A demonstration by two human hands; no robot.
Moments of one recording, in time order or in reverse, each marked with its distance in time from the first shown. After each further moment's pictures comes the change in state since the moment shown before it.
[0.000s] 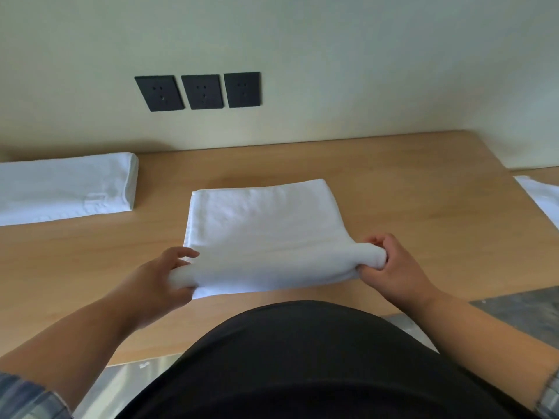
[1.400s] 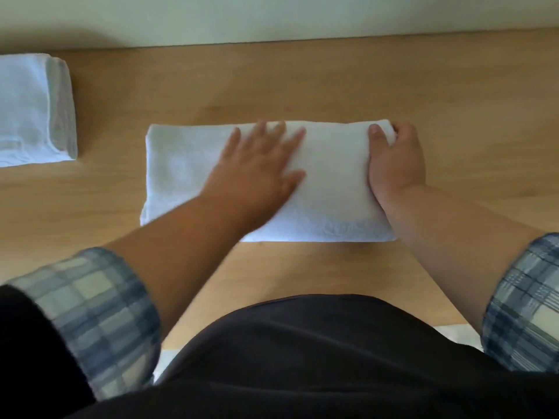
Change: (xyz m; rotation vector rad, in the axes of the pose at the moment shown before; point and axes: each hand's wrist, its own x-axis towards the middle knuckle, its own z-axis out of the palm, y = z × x) left_hand 0.205 0.128 0.055 0.457 0.027 0.269; right_hand 0.237 -0.009 0.071 -0.124 0.214 0.358
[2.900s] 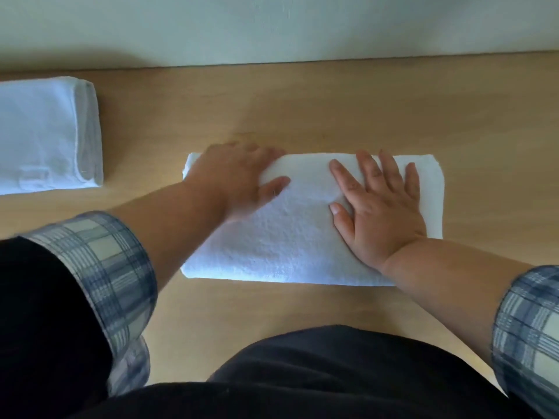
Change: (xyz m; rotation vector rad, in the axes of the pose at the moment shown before) left_hand 0.047 -0.101 -0.014 0.154 -0.179 0.017; right_hand -0.042 -0.018 0.041 -0.827 -0.274 -0.718
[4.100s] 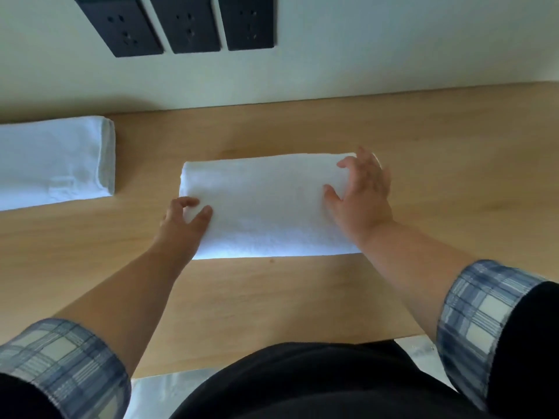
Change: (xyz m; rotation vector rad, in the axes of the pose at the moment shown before) left_hand -0.126 0.004 0.061 -0.938 0.300 -0.681; right_hand -0.041 0.006 -0.010 0.405 0.429 0.240
